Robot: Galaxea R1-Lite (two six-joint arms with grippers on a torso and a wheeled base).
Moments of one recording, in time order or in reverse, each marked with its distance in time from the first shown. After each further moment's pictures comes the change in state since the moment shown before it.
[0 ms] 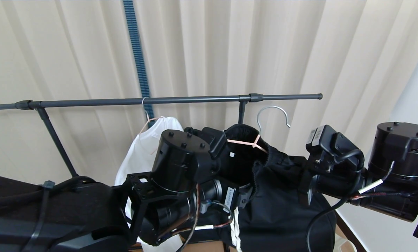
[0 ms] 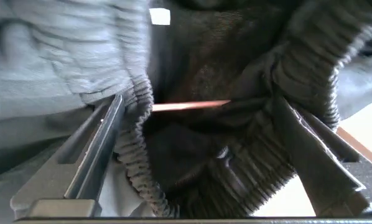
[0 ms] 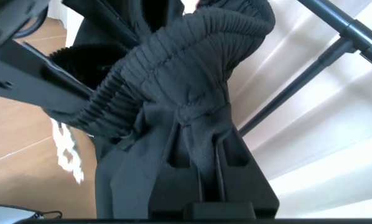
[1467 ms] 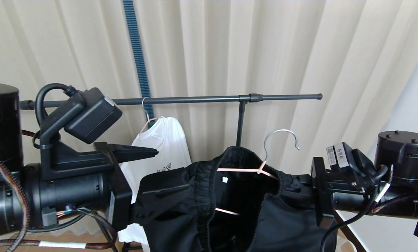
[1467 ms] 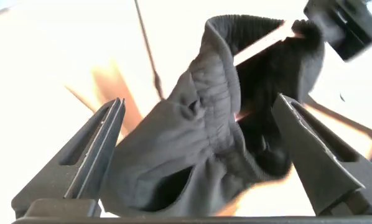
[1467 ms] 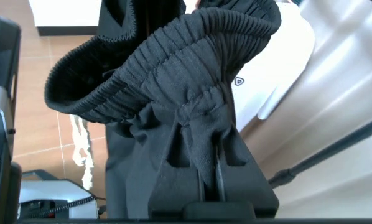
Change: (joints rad) left arm 0.241 -0.513 0.098 0.346 -0.398 0.282; right arm -0.119 0.017 0.066 -0.002 0.459 -0.036
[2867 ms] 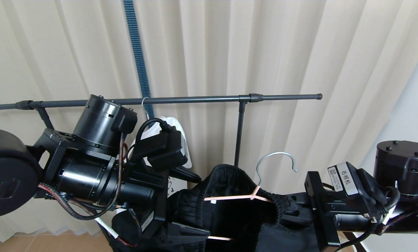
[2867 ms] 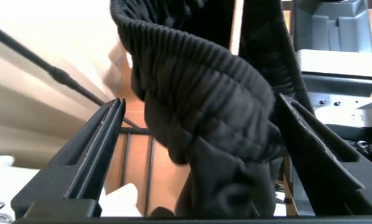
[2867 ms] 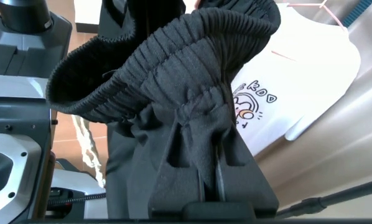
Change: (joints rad) left arm 0.060 0.319 -0.192 0.244 -0.424 0.473; right arm 0.108 -0.034 0.046 0.000 0.028 -0.020
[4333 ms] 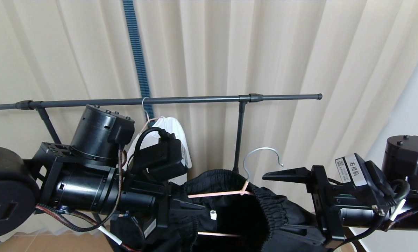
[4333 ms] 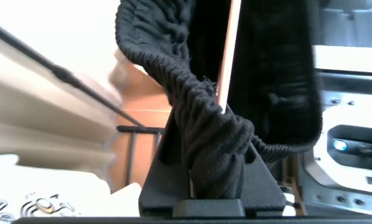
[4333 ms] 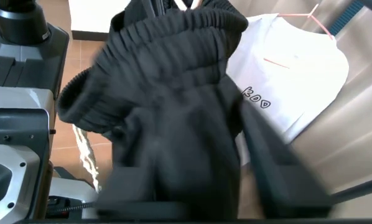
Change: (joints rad) left arm -0.007 -0.024 0.101 -0.137 0.067 -0.011; right arm -0.012 -0.029 -0.016 0.009 -0.016 0.028
